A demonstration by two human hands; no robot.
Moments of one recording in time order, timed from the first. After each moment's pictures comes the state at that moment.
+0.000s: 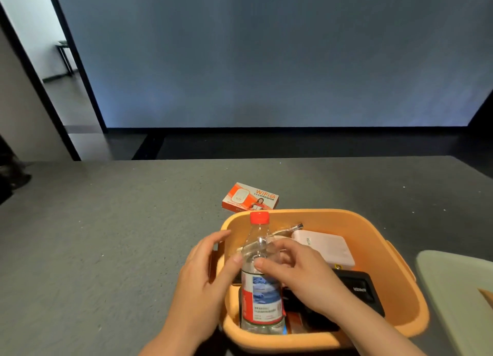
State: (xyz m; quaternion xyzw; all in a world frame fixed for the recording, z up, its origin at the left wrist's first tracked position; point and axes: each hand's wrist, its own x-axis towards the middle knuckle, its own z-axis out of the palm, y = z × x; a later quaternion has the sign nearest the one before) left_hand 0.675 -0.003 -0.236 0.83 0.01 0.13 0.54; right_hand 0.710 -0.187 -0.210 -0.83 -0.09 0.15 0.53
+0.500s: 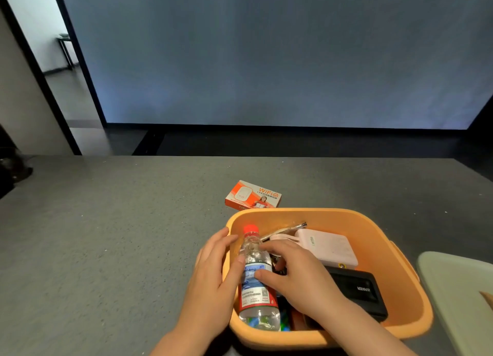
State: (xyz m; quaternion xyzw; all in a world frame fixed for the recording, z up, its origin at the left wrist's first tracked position) left_hand 0.684 -0.005 -0.265 0.86 0.00 0.12 0.50; right_hand 0.713 -0.174 -0.222 -0.94 -0.14 0.06 0.30
